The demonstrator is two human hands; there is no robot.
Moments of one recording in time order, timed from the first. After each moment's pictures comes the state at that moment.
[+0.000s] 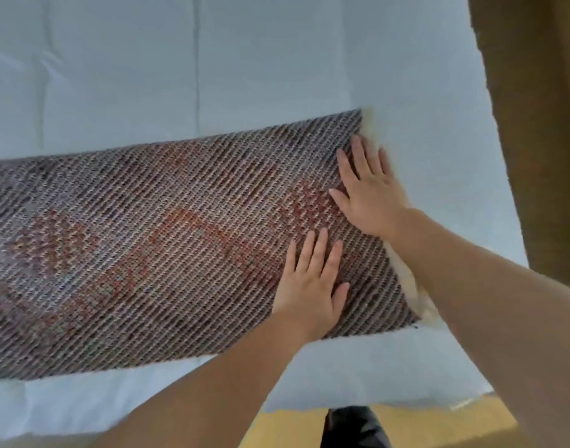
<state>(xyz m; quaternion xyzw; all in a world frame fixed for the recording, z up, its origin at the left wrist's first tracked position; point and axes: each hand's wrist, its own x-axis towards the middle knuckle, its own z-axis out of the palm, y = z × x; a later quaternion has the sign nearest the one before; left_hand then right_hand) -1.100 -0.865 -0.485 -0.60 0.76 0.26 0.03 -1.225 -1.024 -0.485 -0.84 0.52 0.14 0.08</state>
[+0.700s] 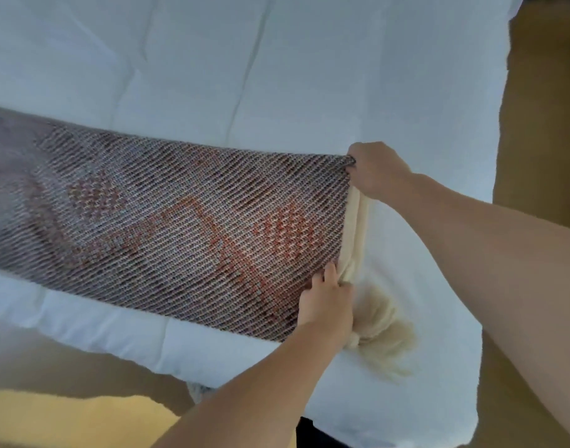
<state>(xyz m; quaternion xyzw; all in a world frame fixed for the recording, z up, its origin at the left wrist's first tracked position) -1.229 -0.916 -0.420 -0.72 0.56 0.38 0.14 -1.238 -1.142 -0.413 -0.85 0.47 0.08 0.23</state>
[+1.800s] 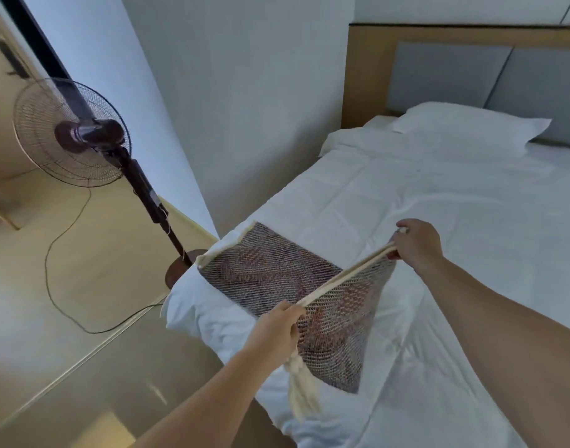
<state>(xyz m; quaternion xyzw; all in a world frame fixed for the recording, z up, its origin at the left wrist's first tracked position) -0.829 -0.603 -0.128 -0.86 0.45 0.14 -0.18 -0.911 -0.902 -0.079 -0.75 0.48 -0.22 0.40</state>
